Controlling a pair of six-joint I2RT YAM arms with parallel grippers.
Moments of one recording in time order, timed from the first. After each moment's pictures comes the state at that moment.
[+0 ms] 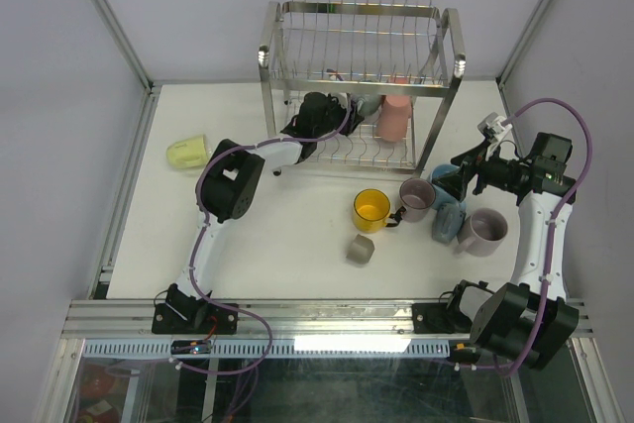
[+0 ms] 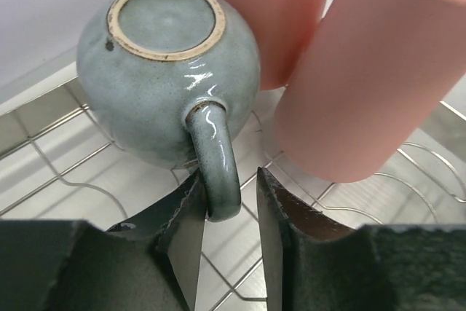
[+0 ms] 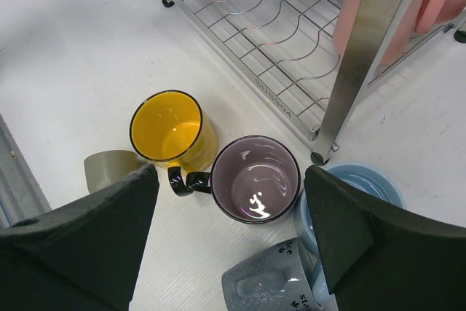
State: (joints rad) left arm -0.58 2.36 1.69 0.52 0.25 -0.04; right arm -0.40 1.09 1.00 -0.84 -1.17 -0.72
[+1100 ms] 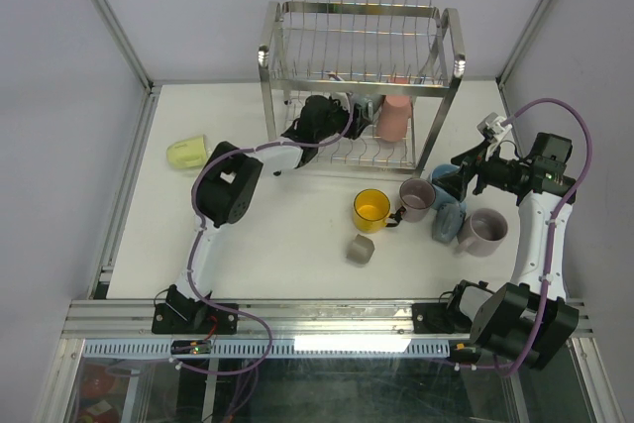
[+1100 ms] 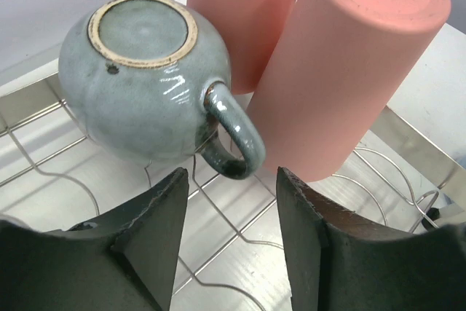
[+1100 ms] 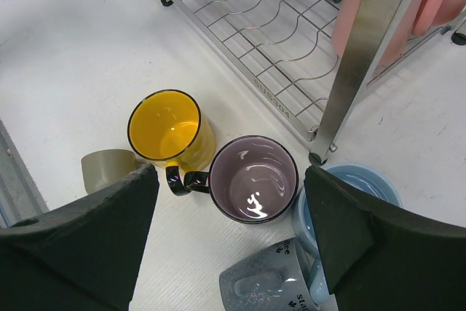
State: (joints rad) left arm -0.61 2.30 1.63 0.54 0.24 -0.12; right arm -0.40 1.09 1.00 -0.84 -1.17 -0.73
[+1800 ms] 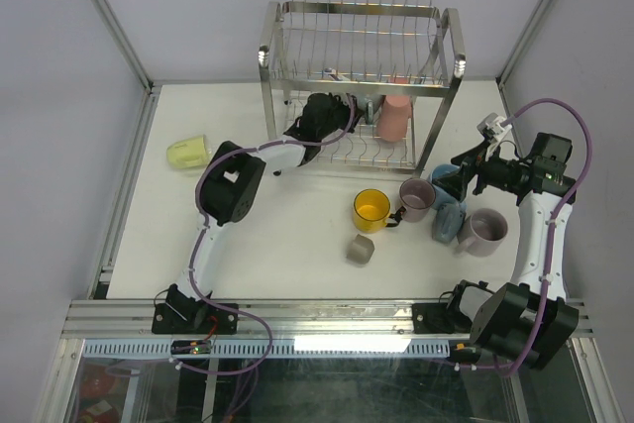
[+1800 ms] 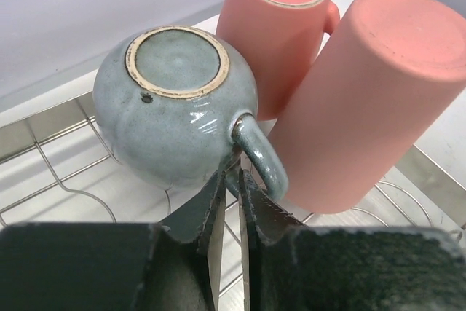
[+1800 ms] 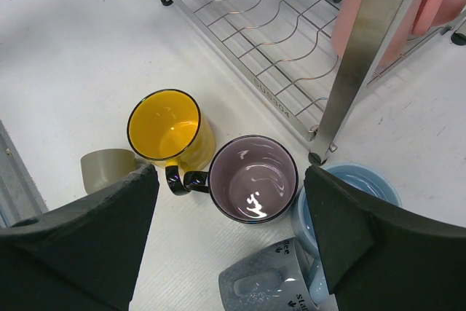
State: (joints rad) left arm -0.61 2.31 1.65 0.56 0.16 -0.14; right arm -0.40 1.09 1.00 -0.84 -1.17 -0.73
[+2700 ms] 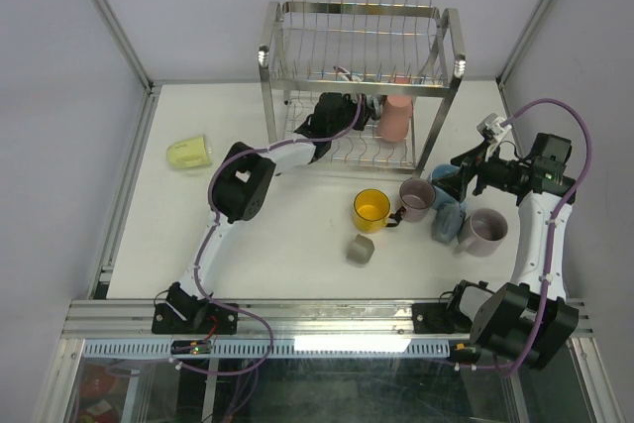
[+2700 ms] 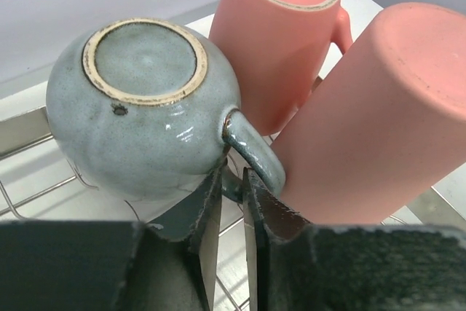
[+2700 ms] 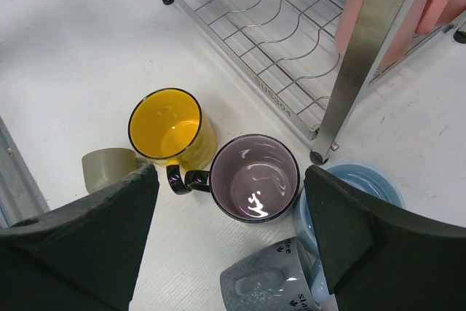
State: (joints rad) left arm -0.64 2.44 1.85 0.50 0.13 -0.19; right arm -0.40 1.09 1.00 -0.84 -1.17 -0.74
